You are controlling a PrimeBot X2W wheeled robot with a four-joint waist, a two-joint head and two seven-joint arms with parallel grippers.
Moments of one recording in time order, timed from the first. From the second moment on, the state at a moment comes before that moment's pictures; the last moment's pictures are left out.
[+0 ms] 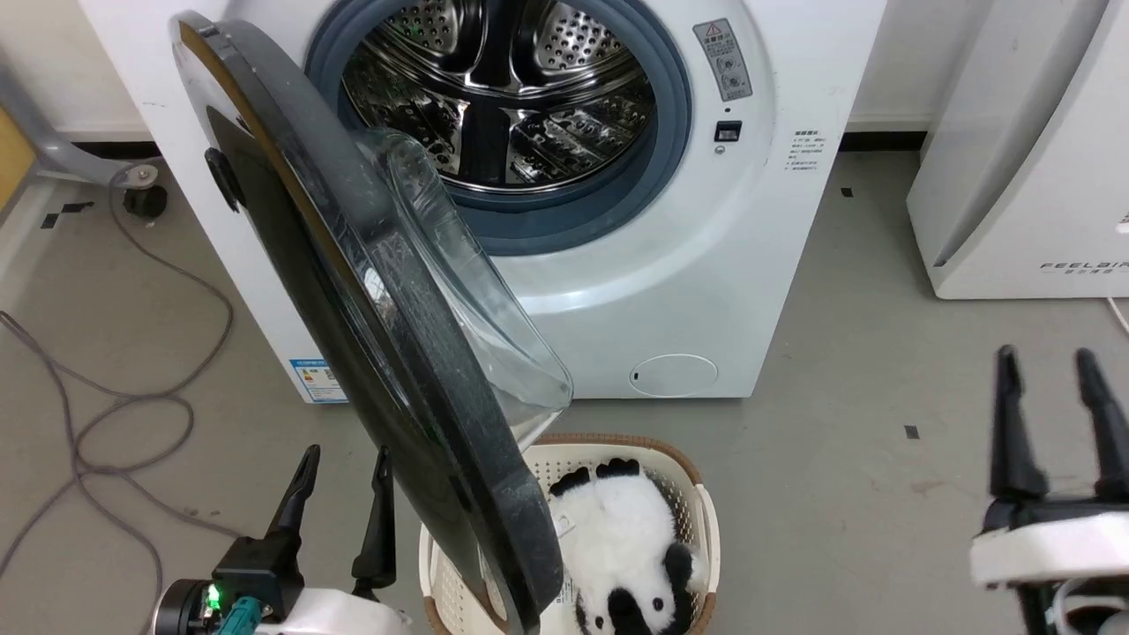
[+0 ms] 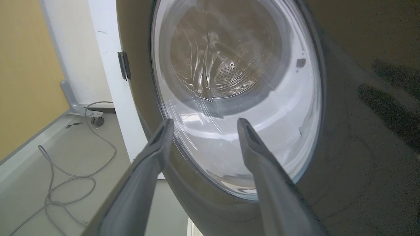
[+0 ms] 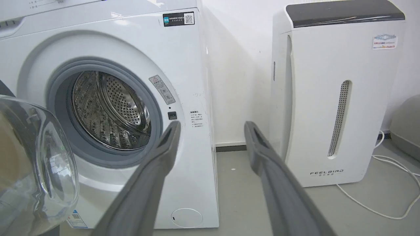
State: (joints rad) left arm 0.01 0.05 -0.02 0.11 -0.10 -0.05 -0.26; right arm -0.06 -0.06 -0.19 -0.06 0.20 0.13 -0.14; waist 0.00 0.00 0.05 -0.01
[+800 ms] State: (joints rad) left arm 0.04 0.05 -0.03 0.16 -0.09 -0.05 -0.26; right arm 0.13 -0.05 -0.04 -0.03 0.10 0.13 -0.12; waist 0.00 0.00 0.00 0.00
